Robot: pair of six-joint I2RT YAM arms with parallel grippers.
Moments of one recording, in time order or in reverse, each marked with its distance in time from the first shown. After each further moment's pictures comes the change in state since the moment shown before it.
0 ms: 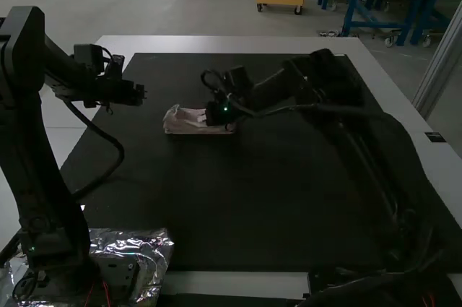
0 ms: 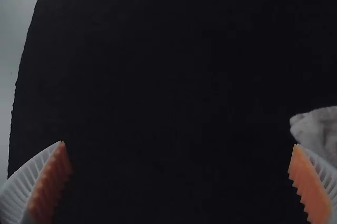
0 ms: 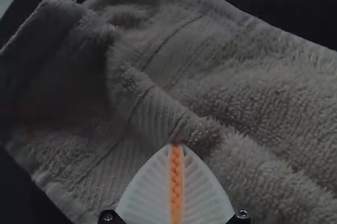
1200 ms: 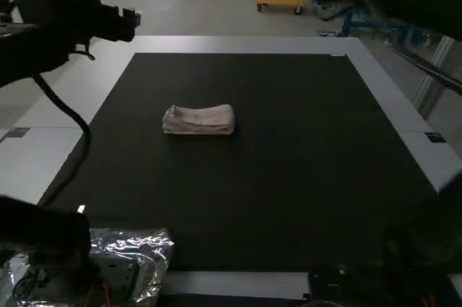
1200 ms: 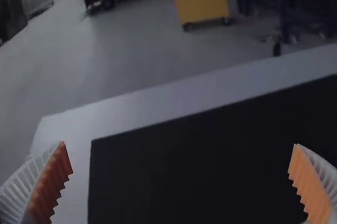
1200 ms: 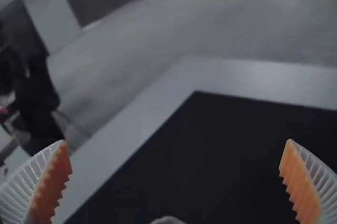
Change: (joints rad) left arm -0.135 -0.723 -0.043 -0.157 -0.063 -0.021; right arm -0.309 -1.168 -0.430 -0.134 0.057 0.080
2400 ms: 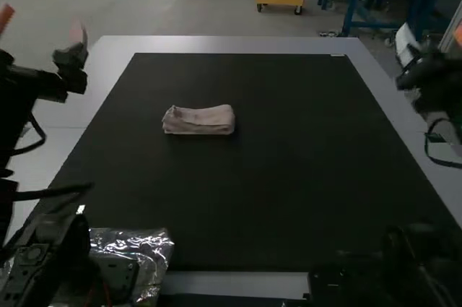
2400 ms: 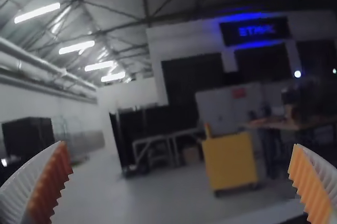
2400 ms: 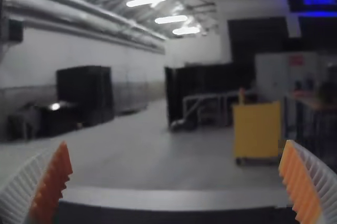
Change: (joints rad) left arm 0.001 -1.081 -0.521 0.027 -0.018 -0.049; right arm -0.286 -1.365 -0.887 0.008 0.279 -0.142
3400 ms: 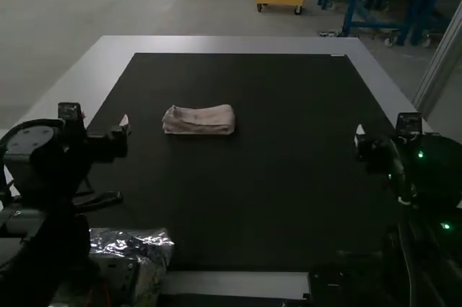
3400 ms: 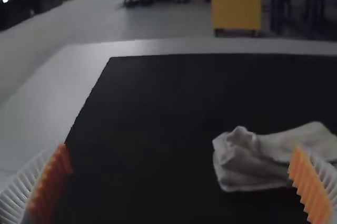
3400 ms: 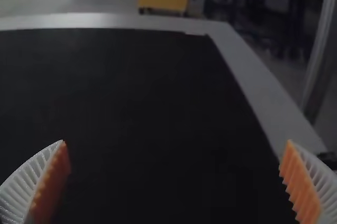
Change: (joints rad) left arm 0.000 0.002 -0.415 -0.141 -0.123 -0.148; right arm 0.000 0.001 -0.476 -0.016 0.224 -0.244
